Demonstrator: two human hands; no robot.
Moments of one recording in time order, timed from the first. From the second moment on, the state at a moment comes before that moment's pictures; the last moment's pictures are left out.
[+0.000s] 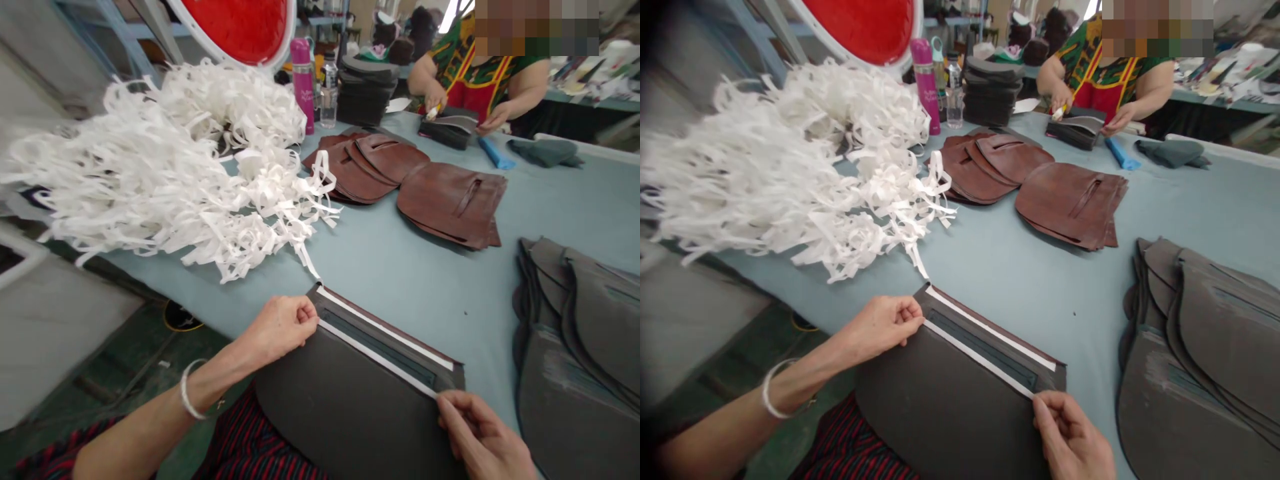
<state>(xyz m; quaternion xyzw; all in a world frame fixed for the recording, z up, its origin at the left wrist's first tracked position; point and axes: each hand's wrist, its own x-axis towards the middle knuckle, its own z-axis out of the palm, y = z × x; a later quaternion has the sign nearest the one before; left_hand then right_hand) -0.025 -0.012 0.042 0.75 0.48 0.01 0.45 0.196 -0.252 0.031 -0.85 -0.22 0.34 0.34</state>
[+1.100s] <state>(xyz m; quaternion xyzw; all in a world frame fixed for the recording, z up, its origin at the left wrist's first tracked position) -0.019 -0.014 0.039 0.79 0.49 0.05 0.38 0.193 -0.233 0.033 -0.86 -0.18 0.35 0.33</state>
